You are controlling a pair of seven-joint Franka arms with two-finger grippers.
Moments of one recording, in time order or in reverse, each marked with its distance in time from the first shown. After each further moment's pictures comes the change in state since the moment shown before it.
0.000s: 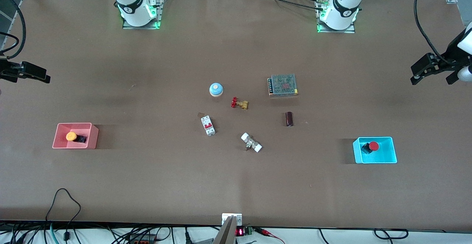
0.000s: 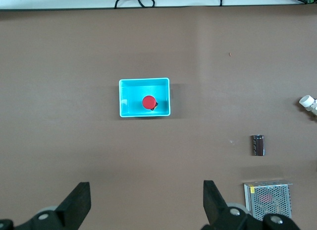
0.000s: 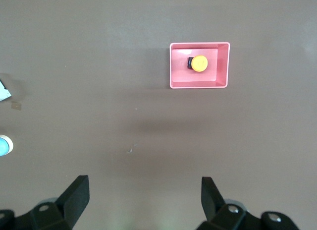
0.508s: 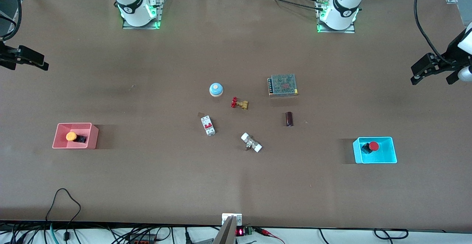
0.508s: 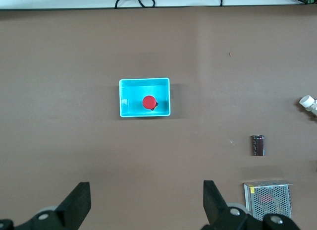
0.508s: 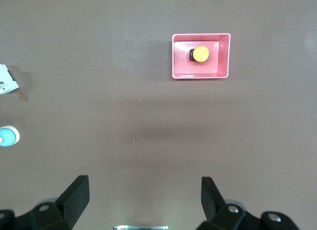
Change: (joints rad) left arm 0.000 0.000 0.000 0.000 0.000 0.000 -0.001; right arm 0.001 -0.106 0.000 -0.084 0.000 -0.001 0.000
